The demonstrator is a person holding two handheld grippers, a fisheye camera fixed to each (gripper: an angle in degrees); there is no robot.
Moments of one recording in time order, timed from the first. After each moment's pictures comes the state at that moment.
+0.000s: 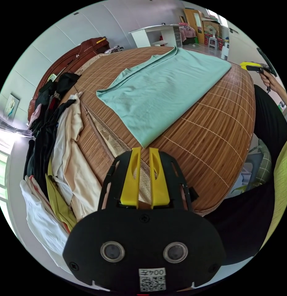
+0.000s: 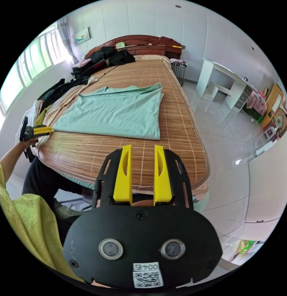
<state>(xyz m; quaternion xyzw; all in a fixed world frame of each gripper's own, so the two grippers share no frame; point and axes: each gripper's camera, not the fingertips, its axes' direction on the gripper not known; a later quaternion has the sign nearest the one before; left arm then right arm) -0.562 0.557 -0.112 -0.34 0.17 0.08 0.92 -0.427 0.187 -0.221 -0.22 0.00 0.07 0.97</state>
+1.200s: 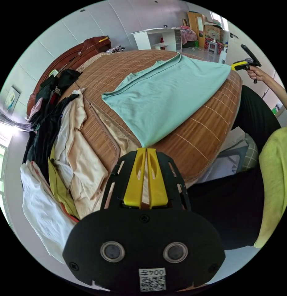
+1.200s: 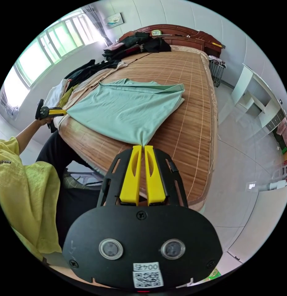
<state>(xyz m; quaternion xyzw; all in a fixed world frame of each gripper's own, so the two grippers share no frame) -0.617 0.596 -0.263 -0.34 0.18 0.05 0.92 -0.387 0.136 -0.232 -0.26 -0.16 -0.01 0.95</state>
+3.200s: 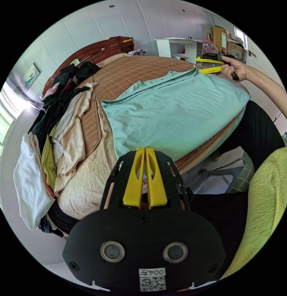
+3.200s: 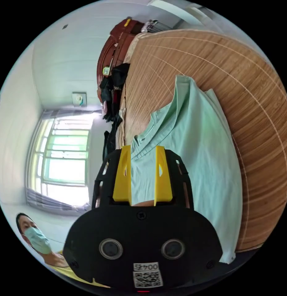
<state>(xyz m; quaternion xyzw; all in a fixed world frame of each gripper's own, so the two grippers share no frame) -0.567 0.580 -0.346 -0.32 0.11 -0.04 0.94 -0.323 0.230 -0.045 -0.18 -0.36 0.49 0.77</state>
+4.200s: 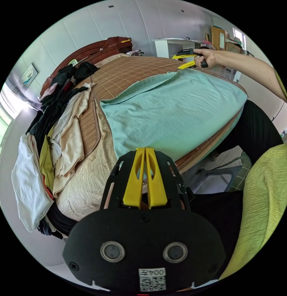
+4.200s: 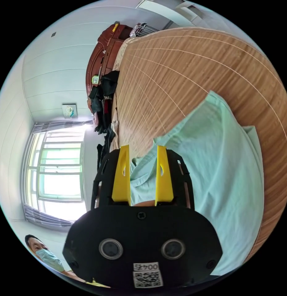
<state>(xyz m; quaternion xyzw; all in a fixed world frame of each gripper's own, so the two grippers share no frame) -0.567 0.583 -0.347 -0.32 0.13 -0.04 0.94 -0.294 0.114 0.065 -0.18 -0.32 0.50 0.79</state>
